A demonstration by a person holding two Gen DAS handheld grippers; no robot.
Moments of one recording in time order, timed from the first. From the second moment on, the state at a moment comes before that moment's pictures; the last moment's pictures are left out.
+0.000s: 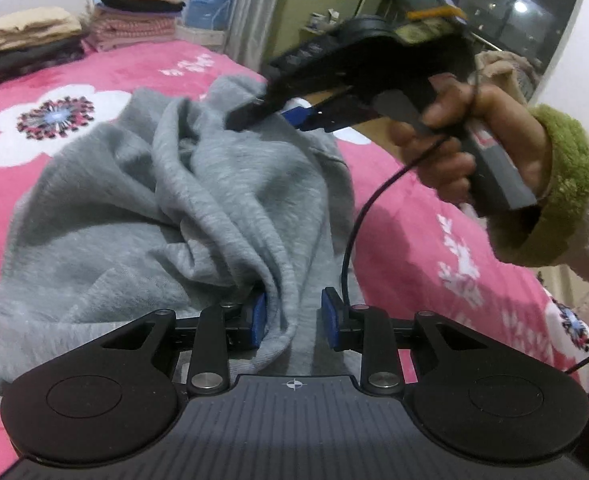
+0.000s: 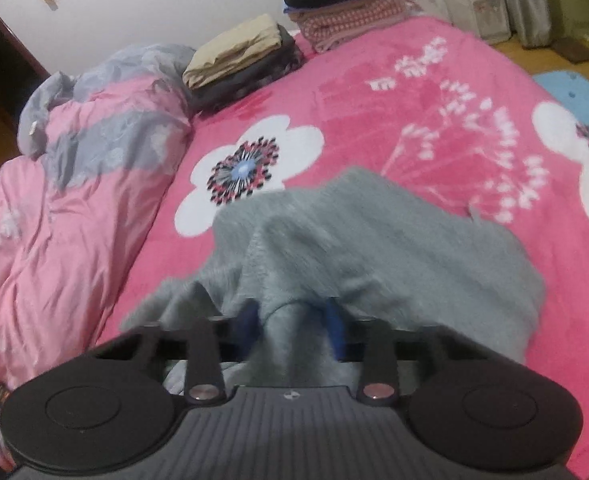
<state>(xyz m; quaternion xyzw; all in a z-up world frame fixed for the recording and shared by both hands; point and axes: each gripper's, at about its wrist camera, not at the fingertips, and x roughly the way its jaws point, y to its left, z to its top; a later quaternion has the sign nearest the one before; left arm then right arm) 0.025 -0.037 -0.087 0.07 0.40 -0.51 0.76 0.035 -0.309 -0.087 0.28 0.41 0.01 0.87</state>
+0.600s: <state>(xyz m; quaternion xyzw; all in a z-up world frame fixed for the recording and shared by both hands) 0.033 -0.002 -0.036 0.03 0.35 -0.50 0.79 -0.143 -0.332 -0.095 0.24 0.49 -0.02 0.84</state>
